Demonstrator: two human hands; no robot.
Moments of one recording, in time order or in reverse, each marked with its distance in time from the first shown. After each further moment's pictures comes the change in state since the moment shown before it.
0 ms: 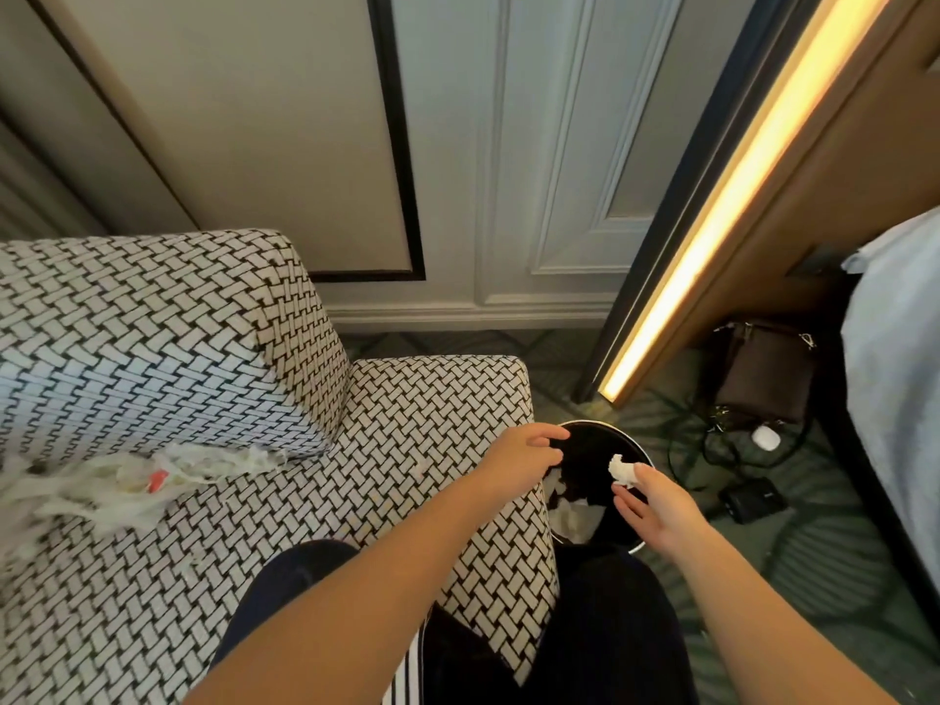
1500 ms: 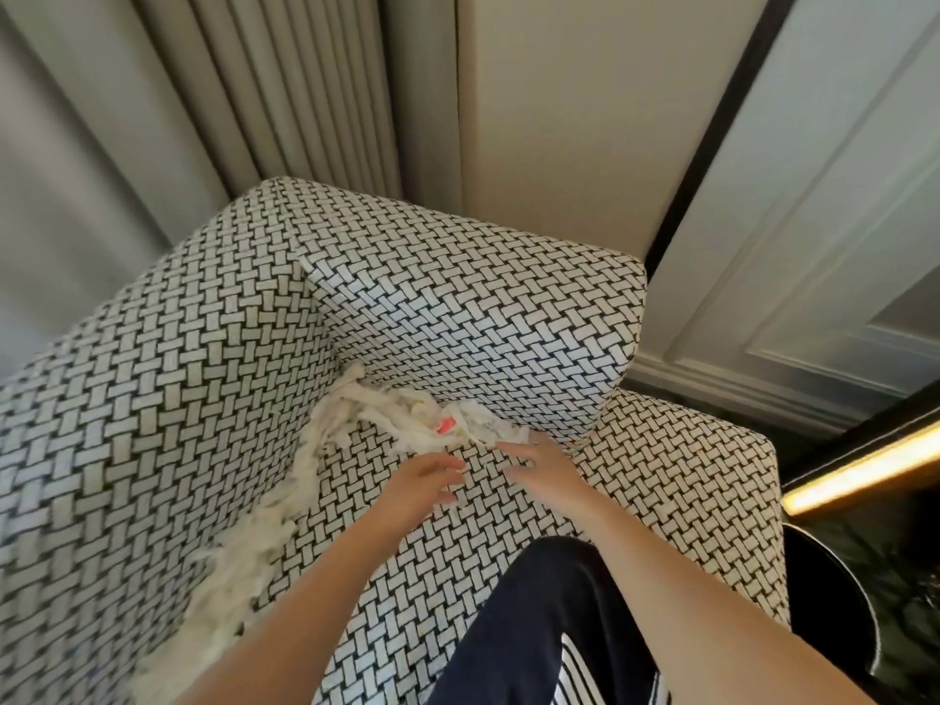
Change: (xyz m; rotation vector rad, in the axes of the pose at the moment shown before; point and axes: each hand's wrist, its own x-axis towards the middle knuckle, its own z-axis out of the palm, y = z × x) left_hand -0.195 -0.184 -0.241 -0.346 0.548 -0.167; right_hand -0.157 0.159 0.316 -1.438 -0.768 -0.658
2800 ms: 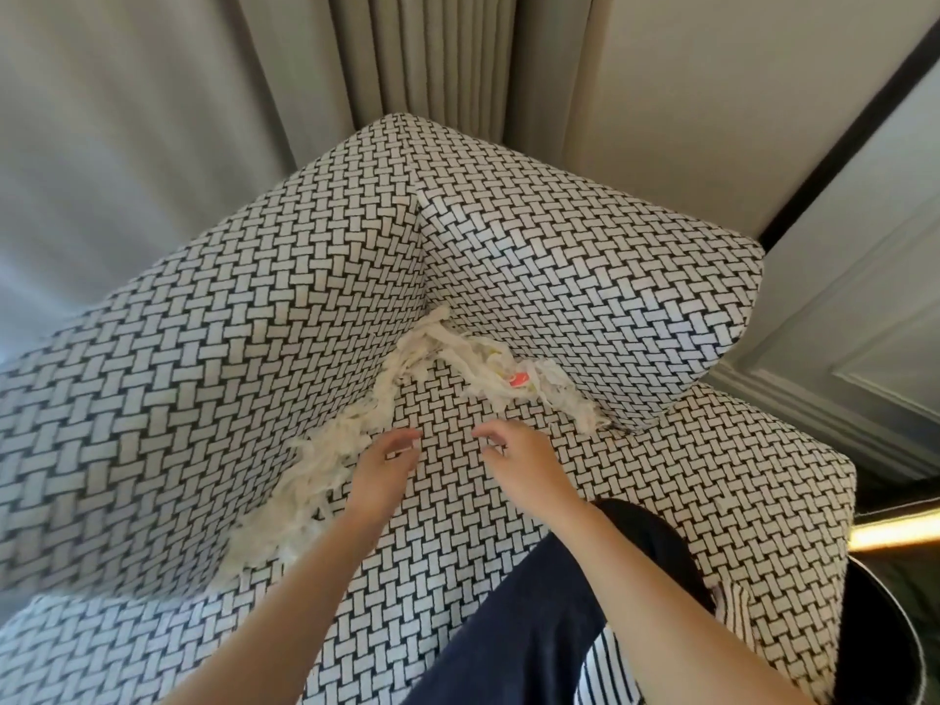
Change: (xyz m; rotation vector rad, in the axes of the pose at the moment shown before) left_hand -0.045 -0.080 -0.045 -0.219 0.482 -0.033; right_hand -0.046 -0.064 0.072 -0.119 -0.049 -0.320
